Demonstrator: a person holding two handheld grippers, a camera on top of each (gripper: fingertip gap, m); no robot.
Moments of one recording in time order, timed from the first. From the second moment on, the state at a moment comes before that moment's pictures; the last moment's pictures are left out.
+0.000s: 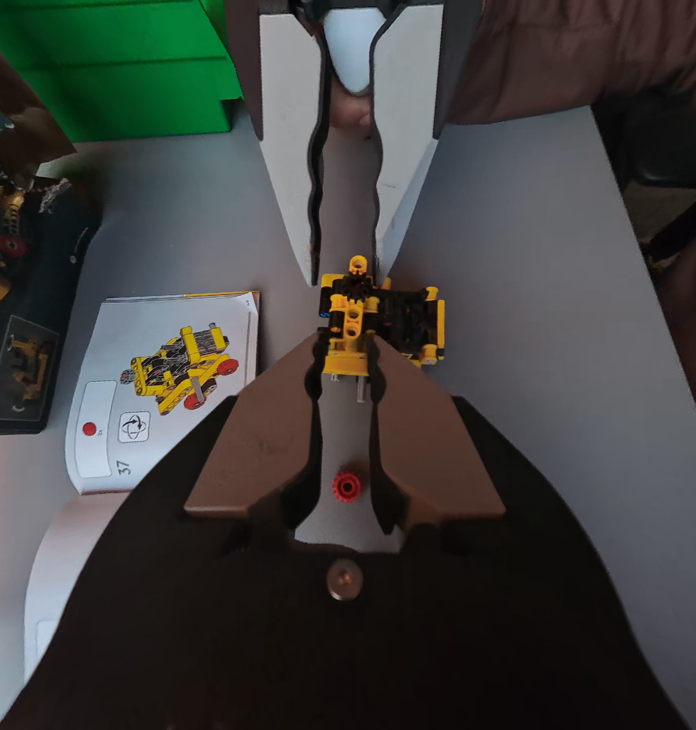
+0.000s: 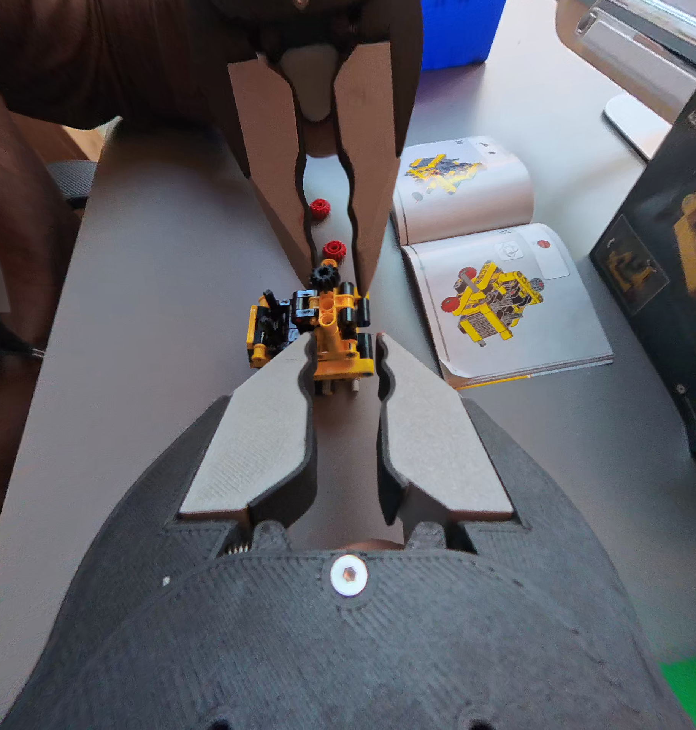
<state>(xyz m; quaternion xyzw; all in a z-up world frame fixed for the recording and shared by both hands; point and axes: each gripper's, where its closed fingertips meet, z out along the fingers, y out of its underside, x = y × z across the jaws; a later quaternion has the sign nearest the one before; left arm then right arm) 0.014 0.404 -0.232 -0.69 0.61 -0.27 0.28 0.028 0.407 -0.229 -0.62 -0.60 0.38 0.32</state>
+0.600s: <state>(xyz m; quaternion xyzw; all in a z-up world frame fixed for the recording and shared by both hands) 0.011 0.381 -0.211 -0.55 0.67 -0.24 0.45 0.018 0.377 -0.205 -0.51 -0.68 0.32 0.42</state>
